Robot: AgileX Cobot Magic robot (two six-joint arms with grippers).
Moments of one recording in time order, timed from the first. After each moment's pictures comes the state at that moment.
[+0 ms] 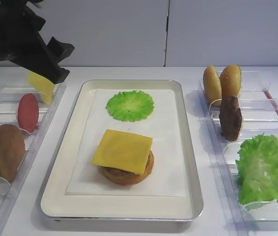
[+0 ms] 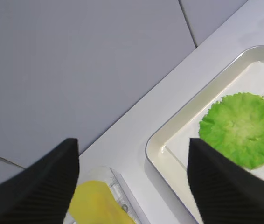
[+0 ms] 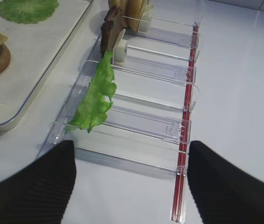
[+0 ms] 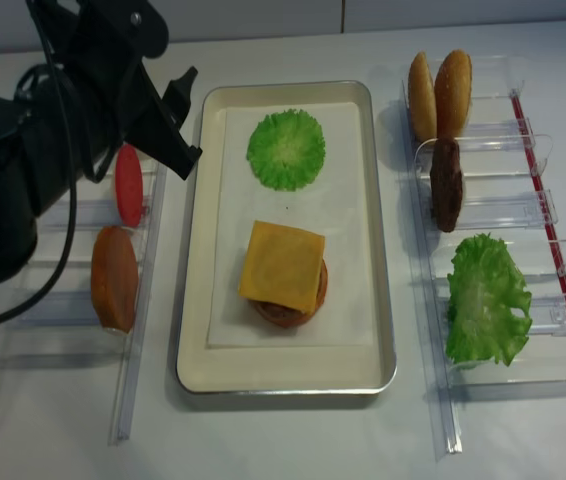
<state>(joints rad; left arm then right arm) -0.45 1.27 -0.85 -1.58 -0.10 2.11 0.00 -0.02 -0.48 0.21 1.15 -0.27</state>
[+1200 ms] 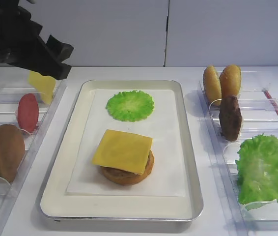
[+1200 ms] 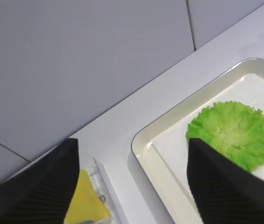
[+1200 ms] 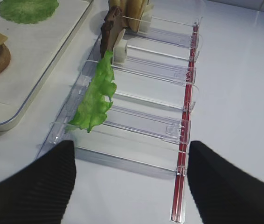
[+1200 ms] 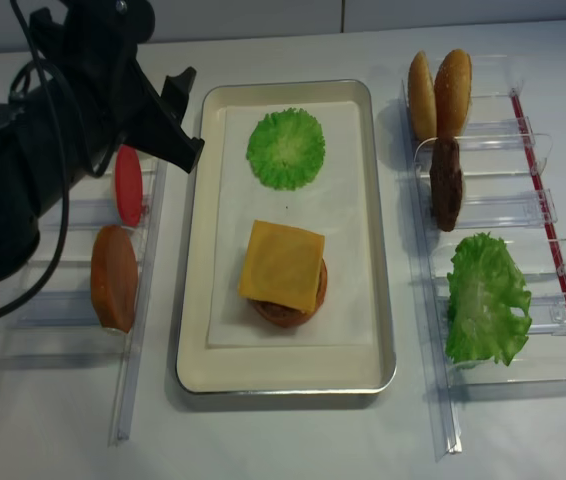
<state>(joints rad) -0.45 1.27 -0.85 -1.74 -0.11 2.12 0.00 -0.02 -0.48 0.21 1.15 -0.27</state>
